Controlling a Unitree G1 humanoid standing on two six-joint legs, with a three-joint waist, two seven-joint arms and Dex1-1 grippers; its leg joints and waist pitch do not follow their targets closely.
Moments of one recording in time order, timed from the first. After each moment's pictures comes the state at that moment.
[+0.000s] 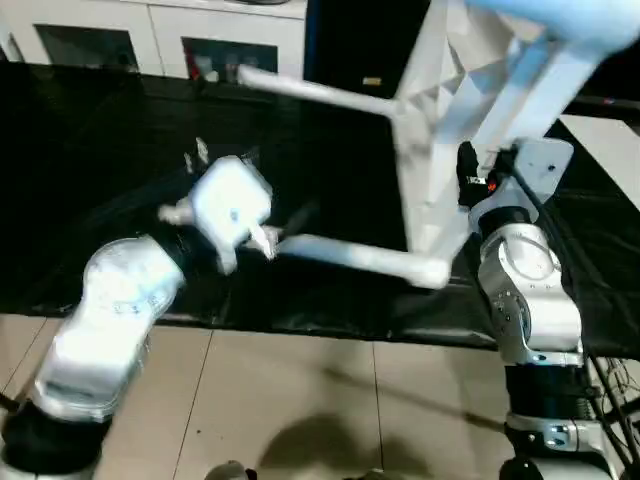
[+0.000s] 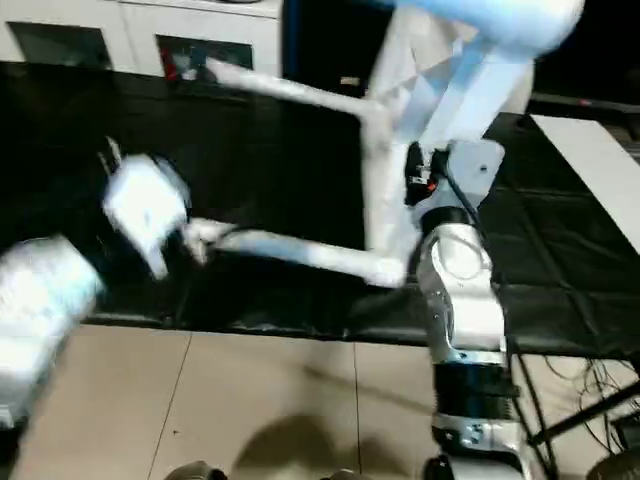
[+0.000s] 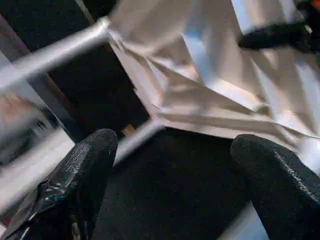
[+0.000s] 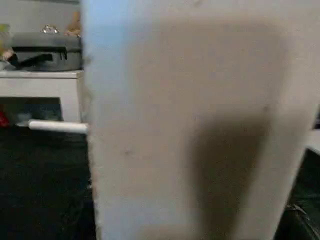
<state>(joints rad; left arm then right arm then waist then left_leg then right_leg) -0.39 0.51 -0.12 -0.42 -0.02 0.32 -0.52 -0.47 -0.12 -0.14 0.05 0.07 0.26 -0.07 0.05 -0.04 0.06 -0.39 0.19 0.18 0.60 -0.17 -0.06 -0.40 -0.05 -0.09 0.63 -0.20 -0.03</state>
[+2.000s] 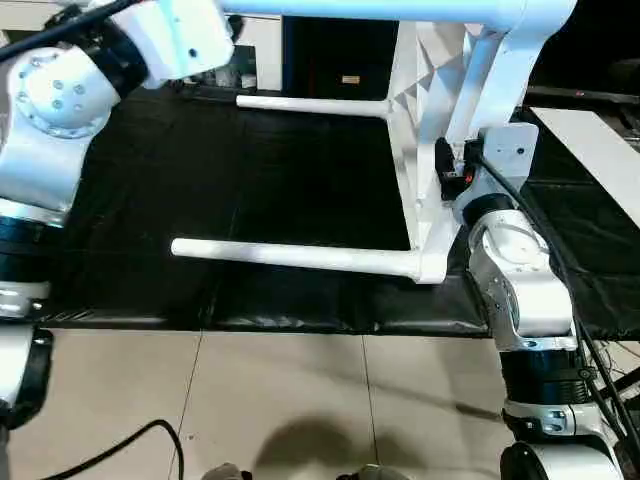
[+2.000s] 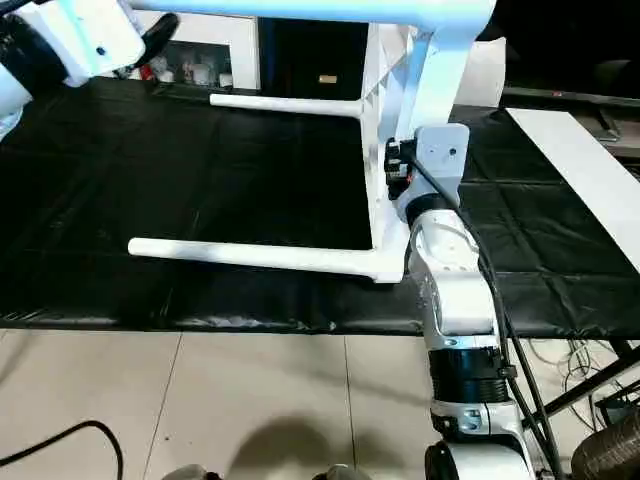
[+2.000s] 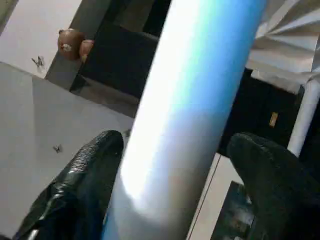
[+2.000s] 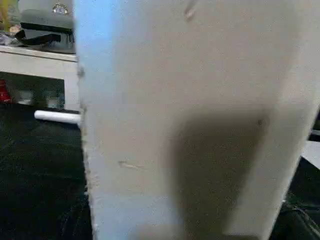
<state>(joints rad) -0.96 0.75 -0.14 0.31 0.33 -0.20 -0.47 -0.53 -0.13 -0.07 0.08 0.04 0.32 0.00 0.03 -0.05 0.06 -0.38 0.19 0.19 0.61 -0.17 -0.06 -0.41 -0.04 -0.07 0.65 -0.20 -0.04</state>
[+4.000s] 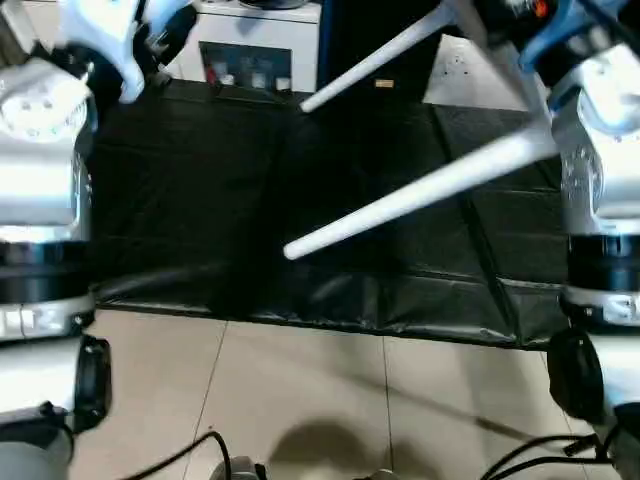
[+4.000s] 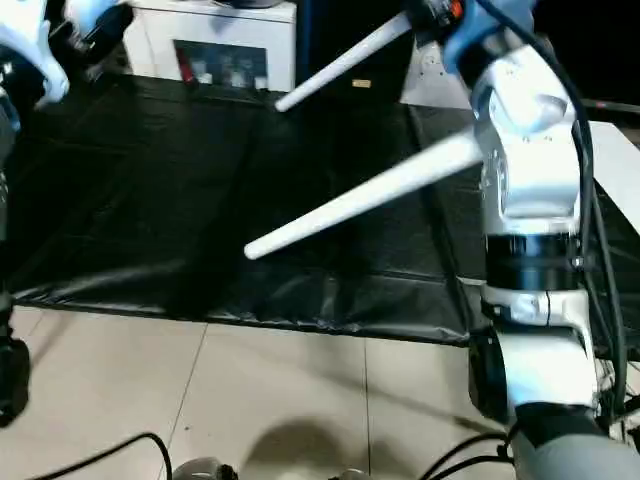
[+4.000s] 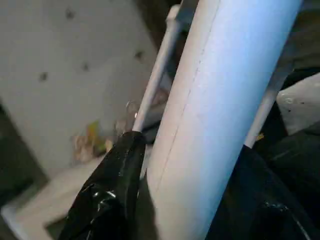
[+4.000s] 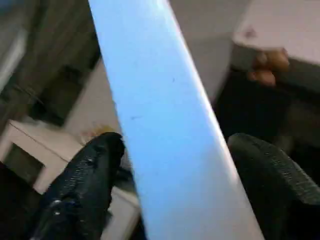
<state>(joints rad) -0.86 0.46 0.20 0.15 0.07 0.35 -0.46 -0.99 -0.36 -0.11 0.23 0.10 0.05 0.41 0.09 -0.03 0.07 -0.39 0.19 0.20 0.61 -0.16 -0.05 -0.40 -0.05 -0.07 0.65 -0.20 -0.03</state>
